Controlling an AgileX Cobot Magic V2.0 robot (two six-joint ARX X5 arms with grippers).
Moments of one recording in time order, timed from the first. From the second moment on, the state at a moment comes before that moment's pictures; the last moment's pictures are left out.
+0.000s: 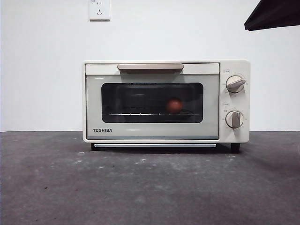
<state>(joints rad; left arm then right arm) -0.01 0.00 0.03 -0.17 0.17 0.07 0.58 0.65 0.49 -0.03 0.03 0.18</state>
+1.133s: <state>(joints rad) -0.01 0.00 0.03 -0.17 0.17 0.06 0.25 0.43 0.40 -0.07 -0.03 0.15</state>
